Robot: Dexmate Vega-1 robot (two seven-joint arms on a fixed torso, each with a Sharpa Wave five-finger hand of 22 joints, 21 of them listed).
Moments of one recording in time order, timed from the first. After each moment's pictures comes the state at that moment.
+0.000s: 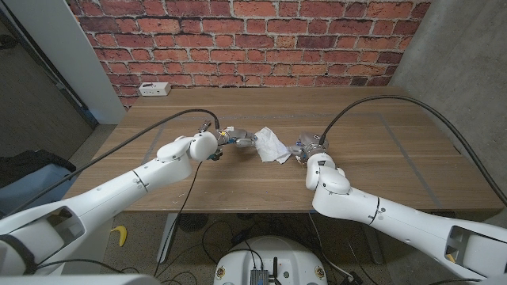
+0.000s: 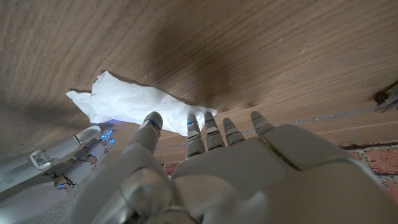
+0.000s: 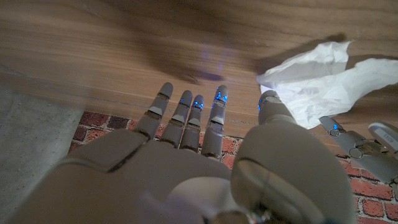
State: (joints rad) left arm 0.63 0.78 0.81 -1.78 0.48 0.32 -0.28; left_hand 0.20 0.13 0.63 -0.10 0.18 0.23 -0.09 0.17 0.17 0.15 -0.05 0.19 0.19 -0.02 -0.03 0.17 0.17 -0.14 0.12 0.22 0.20; right arm -0.65 -0.64 -1.09 -2.01 -0.47 -1.18 -0.13; right_hand 0.65 0.05 0.26 -0.13 0.20 0.66 0.01 0.28 0.21 0.39 0.03 0.25 0.27 0.34 -0.04 0.29 0.41 0.27 0.09 0.38 0.19
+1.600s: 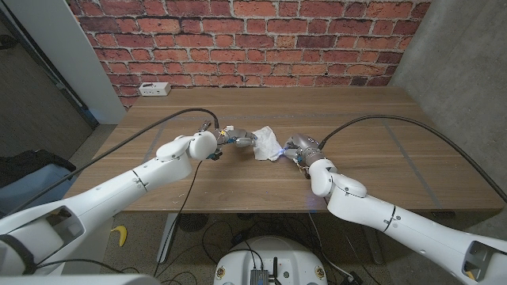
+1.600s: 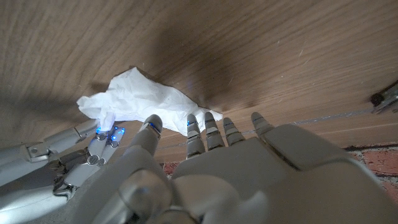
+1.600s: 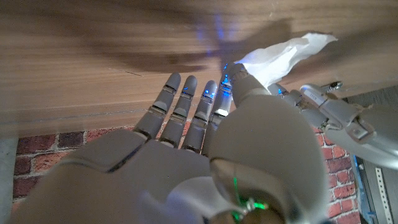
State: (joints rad) left arm 0.64 0.80 0.80 -1.80 0.46 0.33 -0.28; left_hand 0.17 0.13 0.62 -0.08 0.18 0.21 -0.08 0.17 0.17 0.15 -0.05 0.19 0.19 -0.02 -0.03 0.17 0.17 -0.15 0.13 0.22 0.20; right arm -0.82 -0.67 -0.88 -1.96 -0.25 -0.64 -0.34; right_hand 1.09 0.14 0.33 -0.16 0.19 1.02 0.03 0.43 0.26 0.65 -0.05 0.34 0.31 0.51 -0.05 0.43 0.47 0.44 0.03 0.42 0.19
